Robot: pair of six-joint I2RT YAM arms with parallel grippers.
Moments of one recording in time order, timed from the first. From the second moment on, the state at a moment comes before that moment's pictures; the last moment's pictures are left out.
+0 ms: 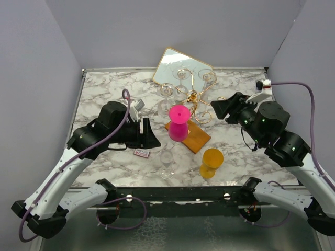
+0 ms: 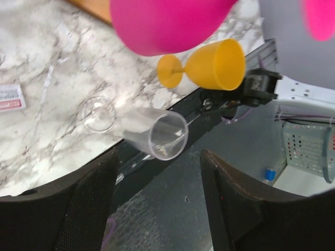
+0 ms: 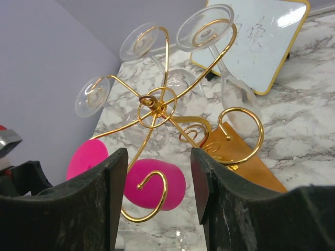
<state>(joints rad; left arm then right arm) -0.64 0.92 1.23 -0.97 0.39 -0.61 0.78 0.87 1.24 -0.52 0.37 0.60</state>
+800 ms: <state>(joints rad) -1.10 1.03 1.16 -1.01 -0.13 -0.95 0.78 0.84 1.19 -0.44 0.43 0.45</state>
